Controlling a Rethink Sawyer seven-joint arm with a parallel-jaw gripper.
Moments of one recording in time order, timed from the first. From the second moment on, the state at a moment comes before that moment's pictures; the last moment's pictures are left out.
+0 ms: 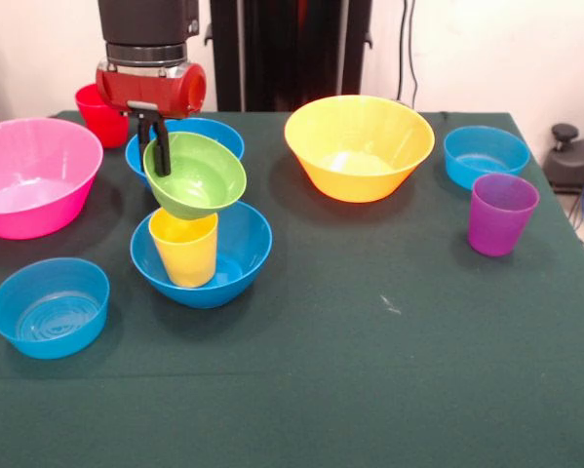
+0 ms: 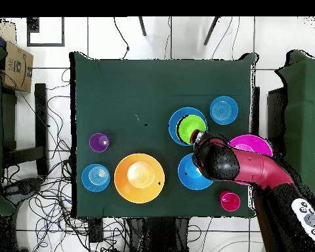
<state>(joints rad) -0.80 -0.73 0.35 1.85 -0.42 0.27 1.95</state>
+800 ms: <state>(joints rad) -0.80 -0.71 0.35 1.83 -0.42 0.27 1.95</state>
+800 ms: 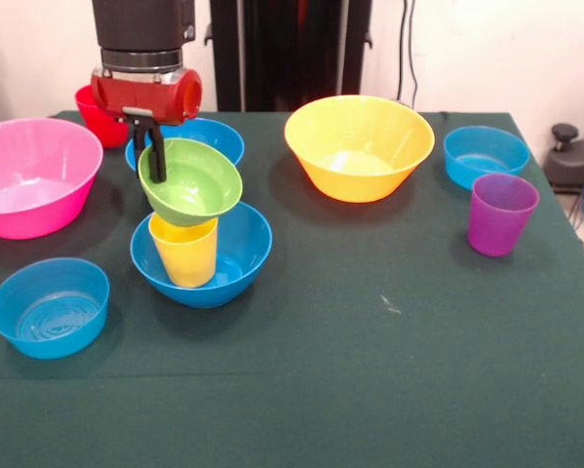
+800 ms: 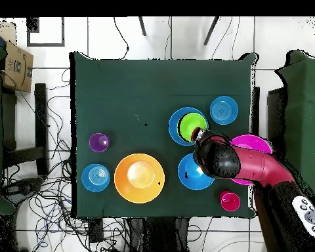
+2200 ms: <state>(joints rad) -0.79 -0.62 0.35 1.76 -0.42 0.27 1.95</state>
